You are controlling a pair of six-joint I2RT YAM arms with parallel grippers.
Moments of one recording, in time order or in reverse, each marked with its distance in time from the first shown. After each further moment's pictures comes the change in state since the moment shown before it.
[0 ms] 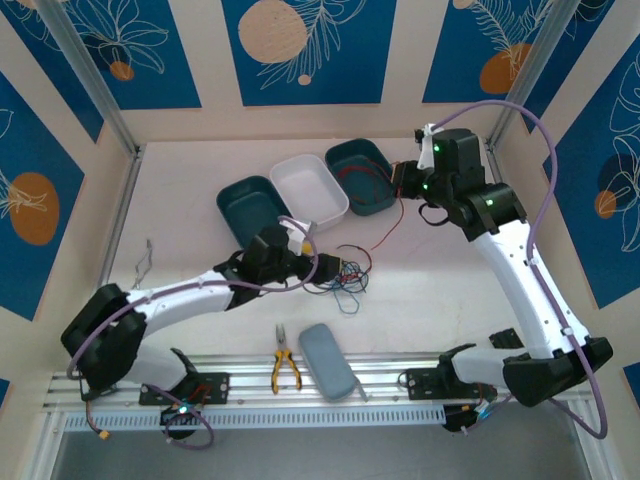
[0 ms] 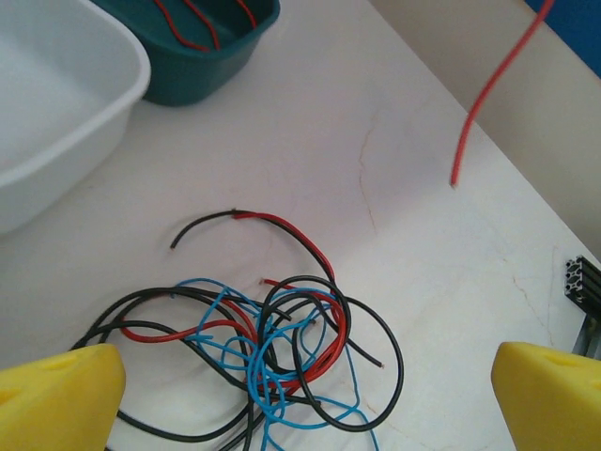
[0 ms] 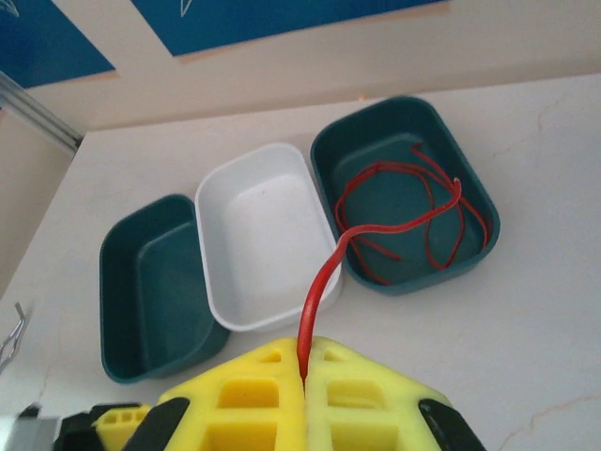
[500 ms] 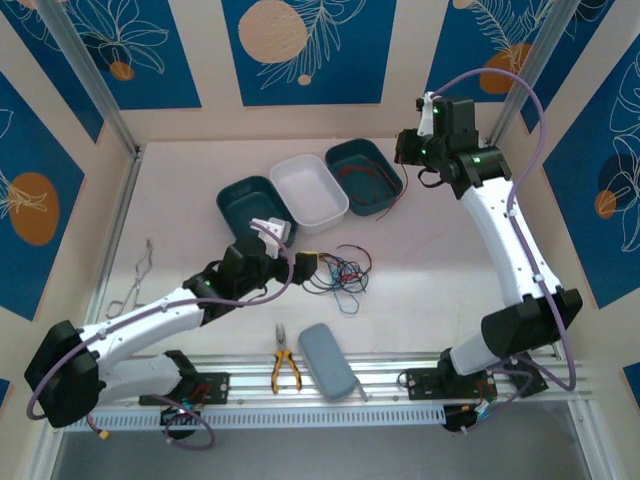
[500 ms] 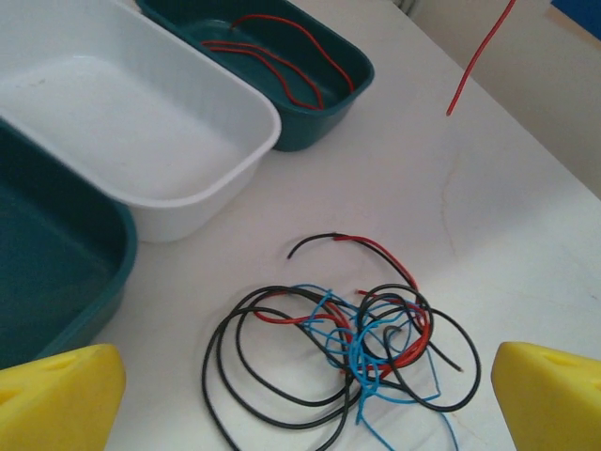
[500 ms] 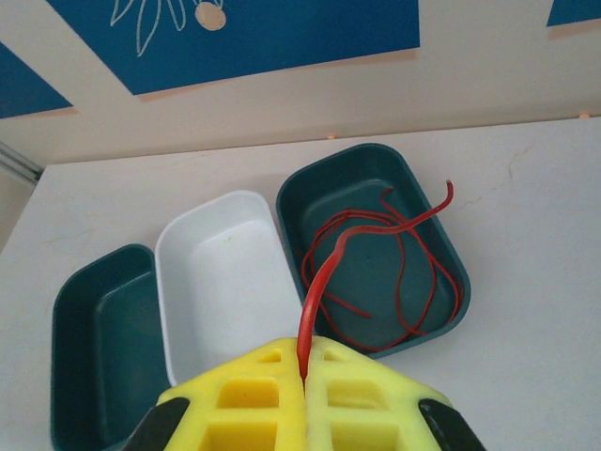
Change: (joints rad) left arm 0.000 -0.221 -0.066 -0.146 -0.217 0.048; right arm -0.100 0.241 0.166 0.057 -0.029 -0.063
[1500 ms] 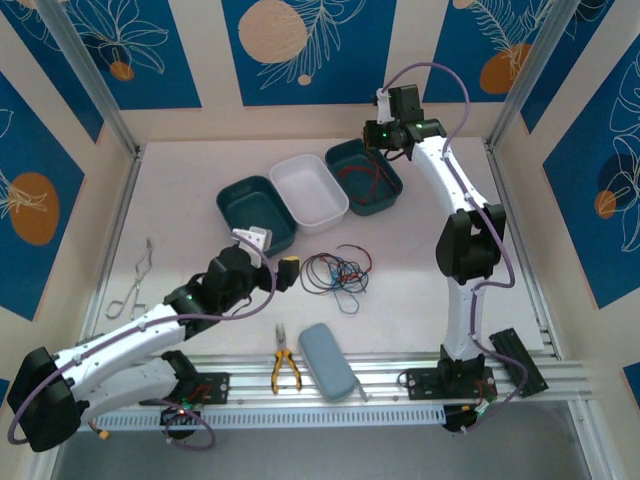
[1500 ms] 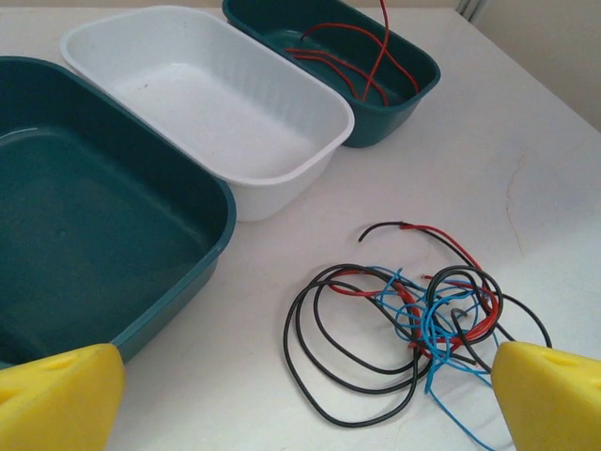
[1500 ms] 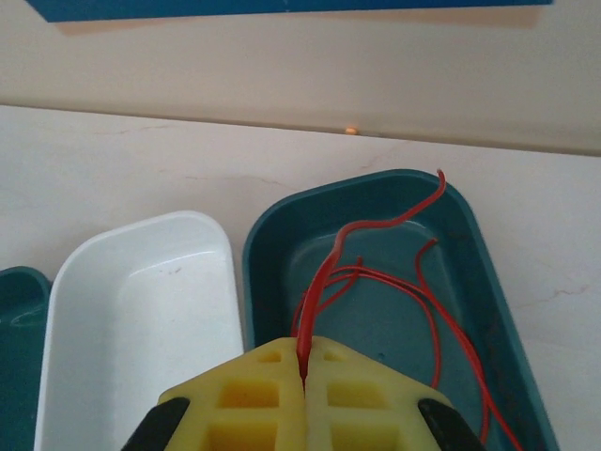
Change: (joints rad) left arm 0.000 -0.168 -0.084 -0.098 -0.122 0.026; right arm 0.010 0.589 0.356 0.115 -0.112 -0.135
